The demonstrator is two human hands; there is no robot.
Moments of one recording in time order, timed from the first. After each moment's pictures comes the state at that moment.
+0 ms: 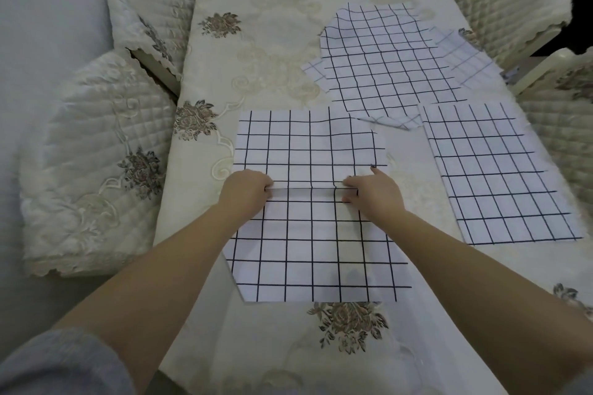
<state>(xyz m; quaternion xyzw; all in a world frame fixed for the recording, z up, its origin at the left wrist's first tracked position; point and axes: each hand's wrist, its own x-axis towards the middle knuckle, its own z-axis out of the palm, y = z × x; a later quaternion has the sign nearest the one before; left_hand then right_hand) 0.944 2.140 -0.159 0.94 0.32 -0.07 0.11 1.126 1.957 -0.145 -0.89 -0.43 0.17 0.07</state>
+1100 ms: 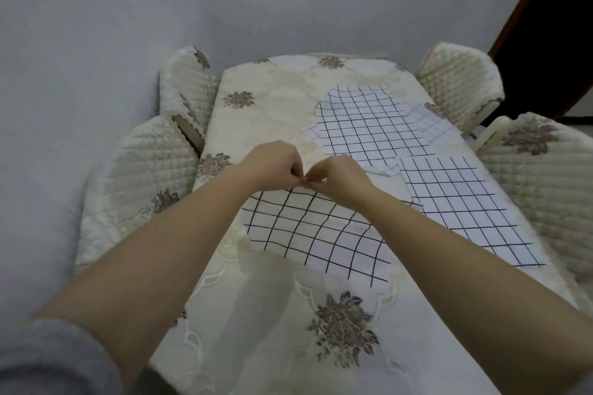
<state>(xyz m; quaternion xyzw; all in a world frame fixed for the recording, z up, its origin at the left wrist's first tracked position) 0.968 2.108 0.027 0.98 0.19 -0.01 0.11 1.081 1.984 -0.002 -0.80 -0.54 0.14 0.23</state>
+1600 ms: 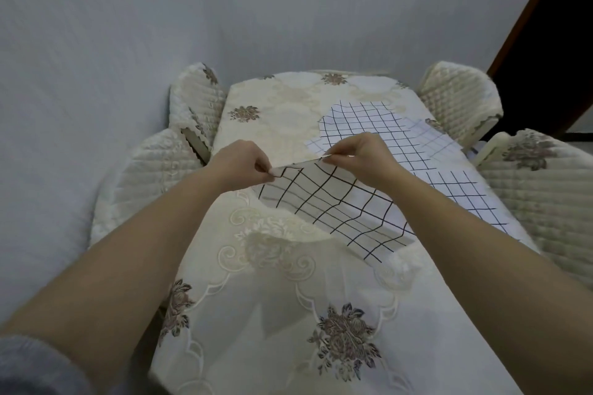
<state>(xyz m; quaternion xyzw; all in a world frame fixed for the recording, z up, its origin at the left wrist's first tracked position) 0.923 2.144 0.044 0.95 0.27 0.05 0.18 1.105 1.977 0.052 -0.77 -0.49 0.15 0.38</state>
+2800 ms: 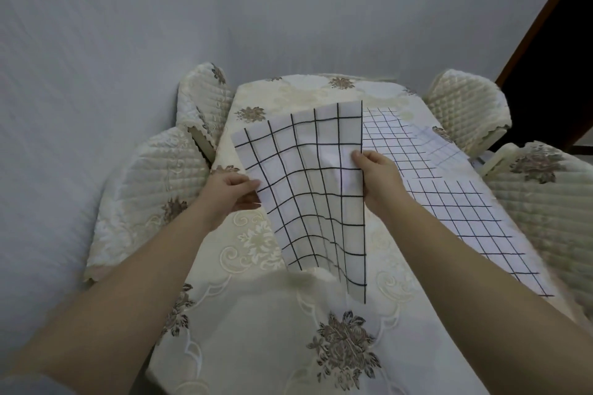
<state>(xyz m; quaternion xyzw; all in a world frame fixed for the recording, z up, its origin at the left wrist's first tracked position) 0.885 2.138 -0.013 0.59 0.37 0.22 0.68 1.105 1.983 0.014 -0.65 -0.16 0.33 0.67</state>
